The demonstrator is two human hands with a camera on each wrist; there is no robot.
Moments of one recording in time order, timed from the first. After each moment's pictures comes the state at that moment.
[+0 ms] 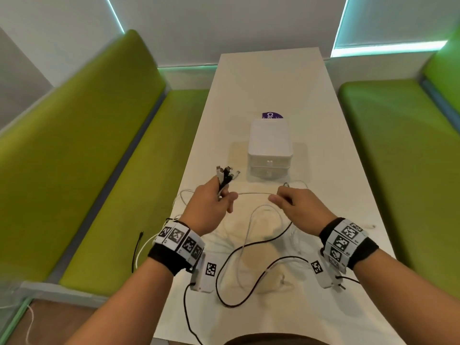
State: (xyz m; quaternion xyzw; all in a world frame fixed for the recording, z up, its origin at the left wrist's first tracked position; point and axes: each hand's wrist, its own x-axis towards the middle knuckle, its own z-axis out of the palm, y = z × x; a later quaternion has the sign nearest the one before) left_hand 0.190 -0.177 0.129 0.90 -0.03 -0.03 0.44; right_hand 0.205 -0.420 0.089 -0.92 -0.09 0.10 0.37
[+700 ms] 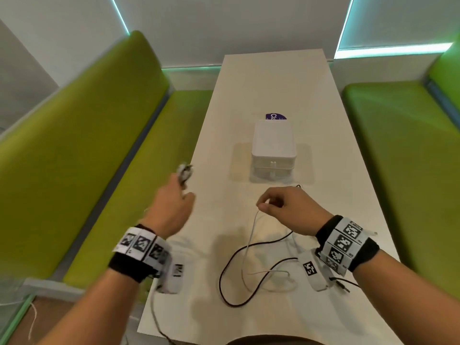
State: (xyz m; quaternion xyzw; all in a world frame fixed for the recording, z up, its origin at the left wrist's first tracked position) left_hand 0.179 -0.112 0.151 0.95 0.10 -0.01 0.30; right_hand 0.198 -0.394 0.118 -0.89 -0.13 0.15 0.42
